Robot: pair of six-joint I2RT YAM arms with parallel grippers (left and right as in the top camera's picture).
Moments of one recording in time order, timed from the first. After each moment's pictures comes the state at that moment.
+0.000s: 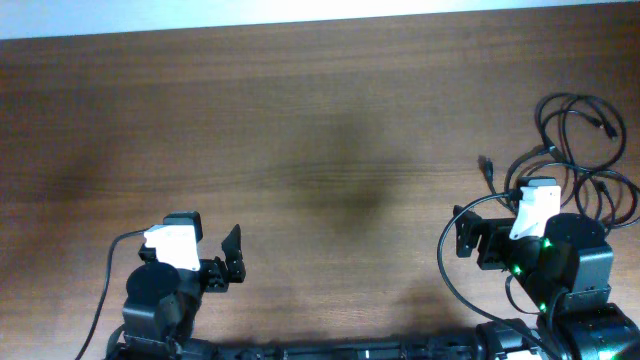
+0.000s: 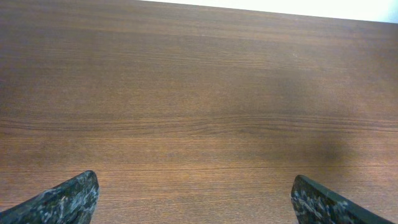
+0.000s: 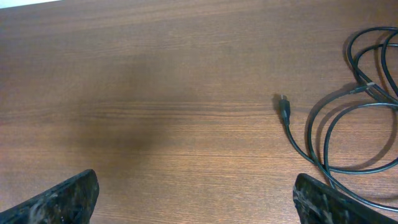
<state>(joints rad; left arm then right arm) -0.23 0.37 0.61 -0.76 -0.06 -0.18 0.08 0.54 0.83 -0.93 -0.06 0.17</state>
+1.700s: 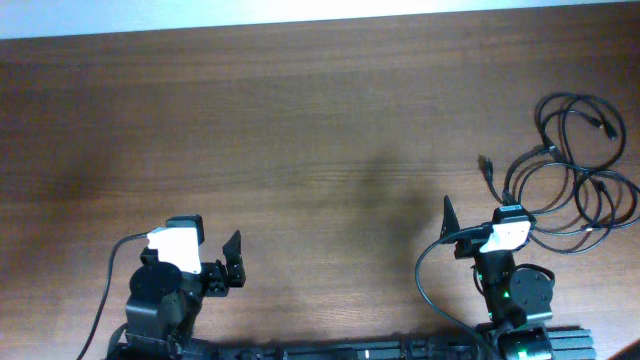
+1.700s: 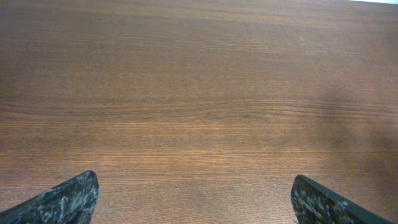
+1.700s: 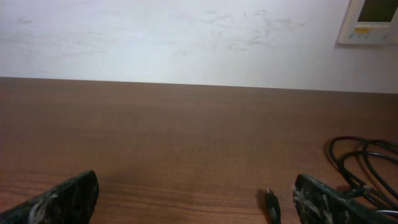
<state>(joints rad) -0.23 0.37 0.61 -0.81 -0.07 -0.18 0.08 0.01 0.01 -0.07 0.03 -0.01</state>
